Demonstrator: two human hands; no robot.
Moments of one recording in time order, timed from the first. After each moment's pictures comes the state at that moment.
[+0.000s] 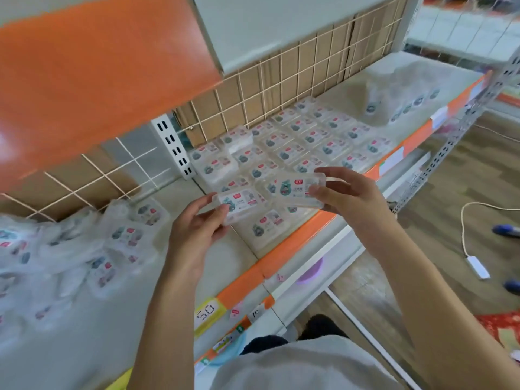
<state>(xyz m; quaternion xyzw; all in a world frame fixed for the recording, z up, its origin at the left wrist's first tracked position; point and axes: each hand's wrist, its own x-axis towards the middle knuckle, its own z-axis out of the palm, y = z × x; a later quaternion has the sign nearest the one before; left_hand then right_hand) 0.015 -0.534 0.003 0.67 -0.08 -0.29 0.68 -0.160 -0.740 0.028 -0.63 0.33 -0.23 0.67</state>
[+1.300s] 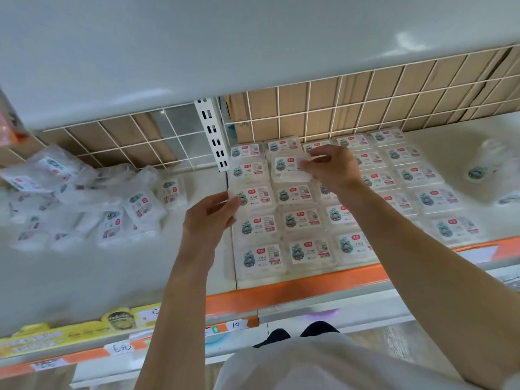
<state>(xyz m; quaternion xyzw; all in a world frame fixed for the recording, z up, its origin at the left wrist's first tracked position) 0.015 -0.597 -0.010 0.73 0.08 -0.10 0.67 0.042 -0.856 -0.007 -0.82 0.22 -0.07 0.52</state>
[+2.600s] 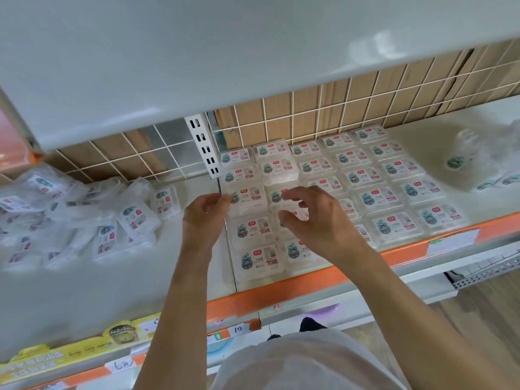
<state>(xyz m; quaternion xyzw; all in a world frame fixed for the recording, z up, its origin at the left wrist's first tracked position) 0.031 -0.607 -0.005 0.81 0.10 -0.05 0.57 -0.060 -0.796 0.009 -0.90 0.10 -0.07 0.41</state>
